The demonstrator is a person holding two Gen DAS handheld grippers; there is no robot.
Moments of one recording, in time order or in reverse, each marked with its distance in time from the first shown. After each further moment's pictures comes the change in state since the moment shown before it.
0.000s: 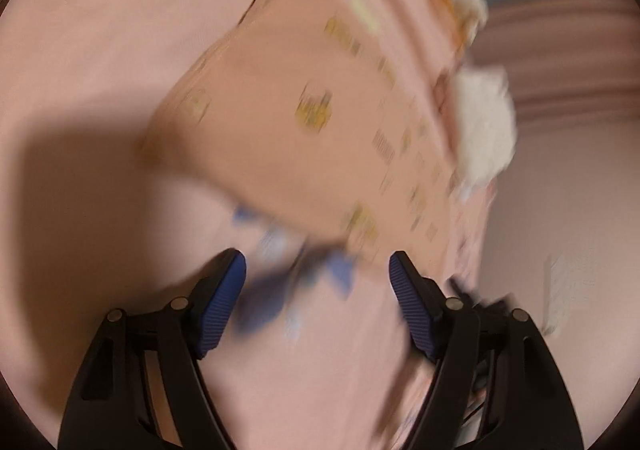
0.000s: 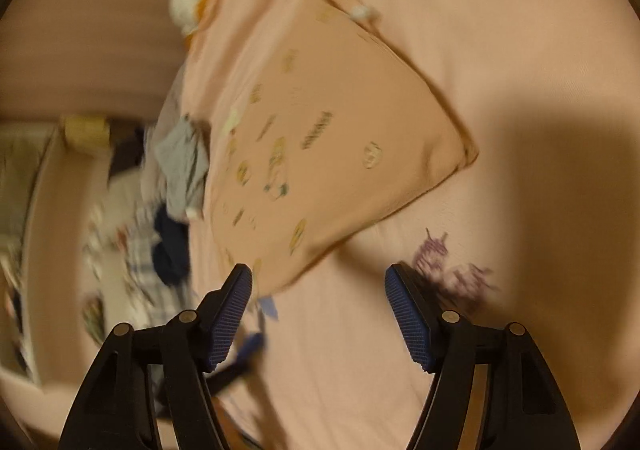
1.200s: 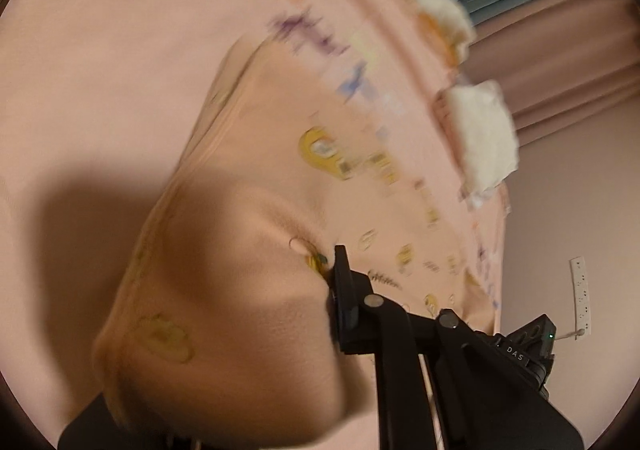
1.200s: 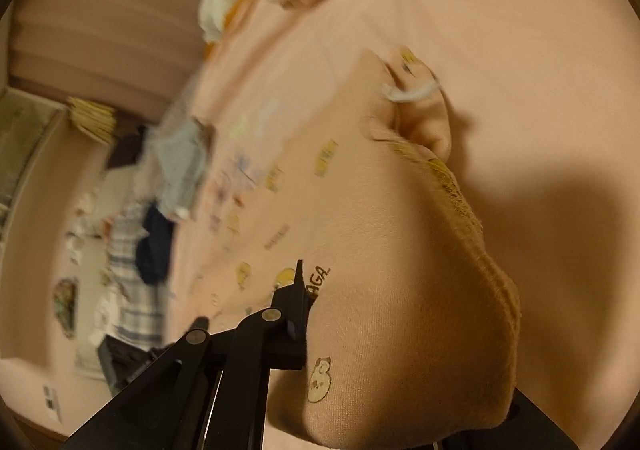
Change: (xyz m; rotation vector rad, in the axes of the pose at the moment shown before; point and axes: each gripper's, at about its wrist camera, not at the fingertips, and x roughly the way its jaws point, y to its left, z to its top) left arm -0.034 0.006 -0.068 0.062 -0.111 0.127; right arm -0.032 0.014 -0.048 -0.178 -0.125 -0.125
